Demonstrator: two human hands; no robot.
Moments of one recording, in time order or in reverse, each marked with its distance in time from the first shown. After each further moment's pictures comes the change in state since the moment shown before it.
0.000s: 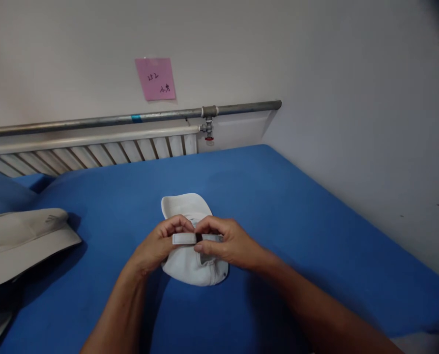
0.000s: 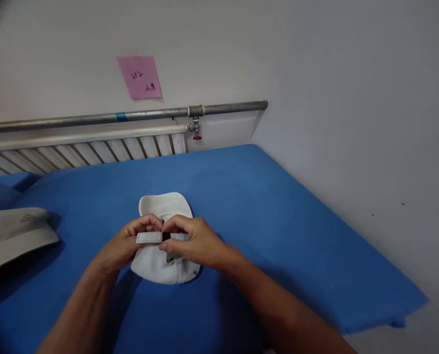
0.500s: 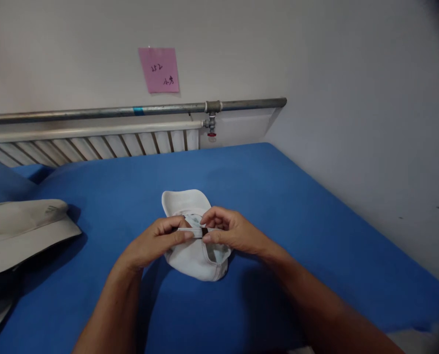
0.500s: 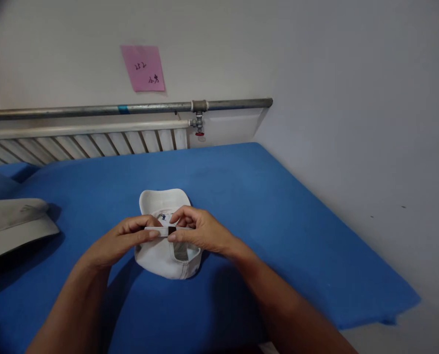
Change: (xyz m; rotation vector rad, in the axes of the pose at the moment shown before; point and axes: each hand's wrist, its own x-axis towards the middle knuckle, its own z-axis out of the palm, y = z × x) left_hand -0.013 0.016 -0.002 0.347 -0.080 0.026; right_hand 0.004 0.010 -0.009 0.125 -0.046 0.101
